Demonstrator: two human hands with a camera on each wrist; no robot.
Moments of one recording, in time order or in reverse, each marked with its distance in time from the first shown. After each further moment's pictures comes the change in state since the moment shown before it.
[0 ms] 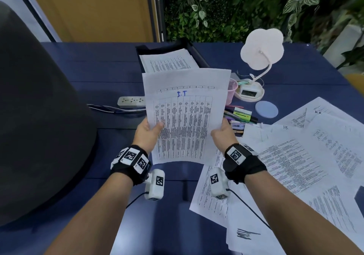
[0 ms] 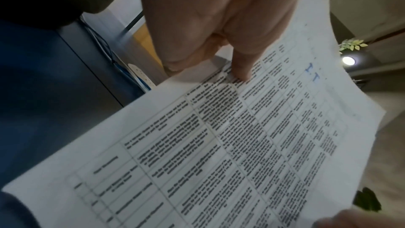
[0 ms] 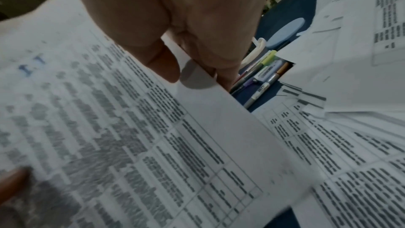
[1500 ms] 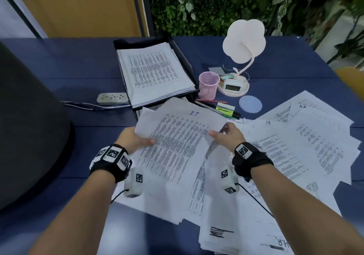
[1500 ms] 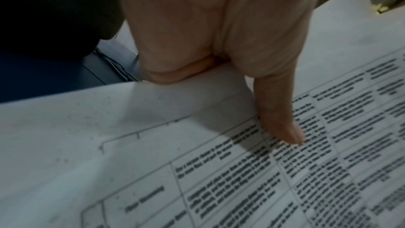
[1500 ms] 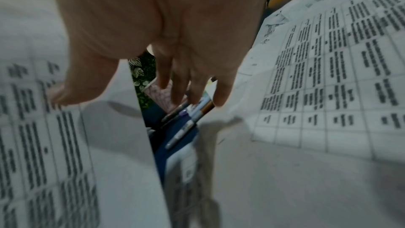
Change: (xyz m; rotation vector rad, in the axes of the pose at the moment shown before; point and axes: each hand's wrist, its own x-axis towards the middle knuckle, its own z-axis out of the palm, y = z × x) left_hand 0.002 -0.015 0.030 0.491 -0.115 -0.264; right_hand 0.023 0.055 -0.100 -0.139 -0.064 0.175
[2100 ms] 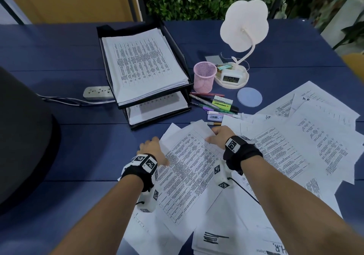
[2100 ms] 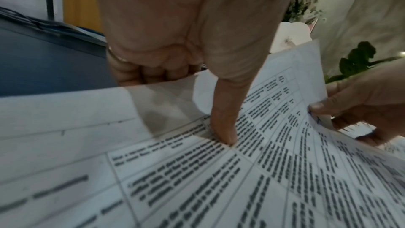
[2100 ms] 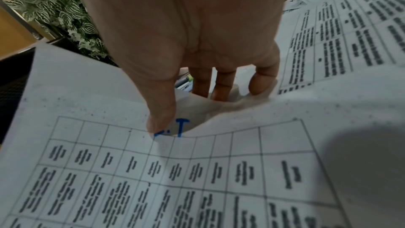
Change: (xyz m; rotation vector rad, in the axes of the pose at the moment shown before) left_hand 0.025 -0.012 0.100 0.746 -0.166 -0.151; right_hand 0.052 0.019 0.009 -0.400 -0.184 0.052
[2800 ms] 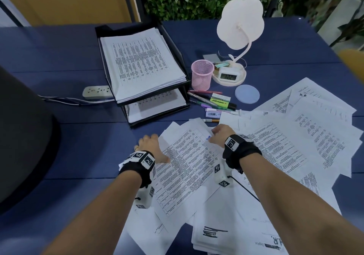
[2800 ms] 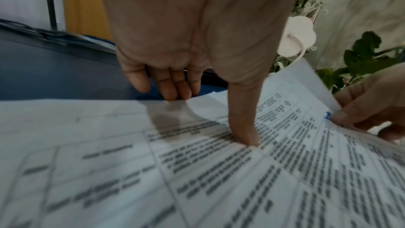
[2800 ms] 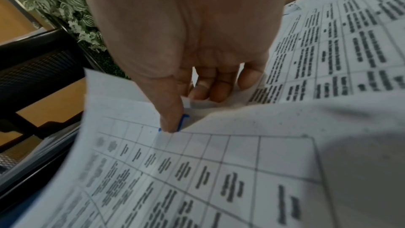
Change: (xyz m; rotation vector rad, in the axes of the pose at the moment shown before) left_hand 0.002 -0.005 0.003 0.138 0.073 0.055; right_hand -0.005 0.009 0.002 -0.072 0.064 0.072
